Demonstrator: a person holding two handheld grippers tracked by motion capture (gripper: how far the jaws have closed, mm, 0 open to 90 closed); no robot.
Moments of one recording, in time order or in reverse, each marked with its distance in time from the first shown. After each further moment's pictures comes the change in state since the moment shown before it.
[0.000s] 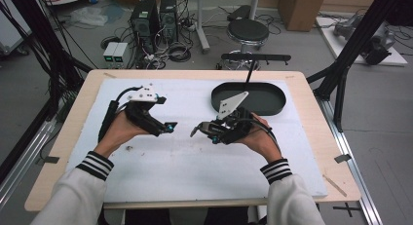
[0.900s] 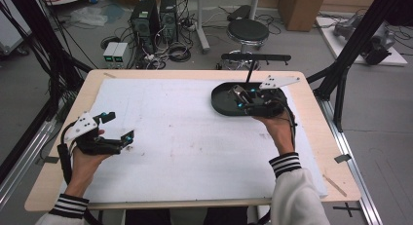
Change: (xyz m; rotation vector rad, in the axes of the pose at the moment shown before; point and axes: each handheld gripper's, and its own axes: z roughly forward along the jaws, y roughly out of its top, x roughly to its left) left arm -0.014 -0.115 -0.086 -0.315 0.344 -0.165; right arm -0.041 -0.041 -0.069 -0.302 -0.361 0.347
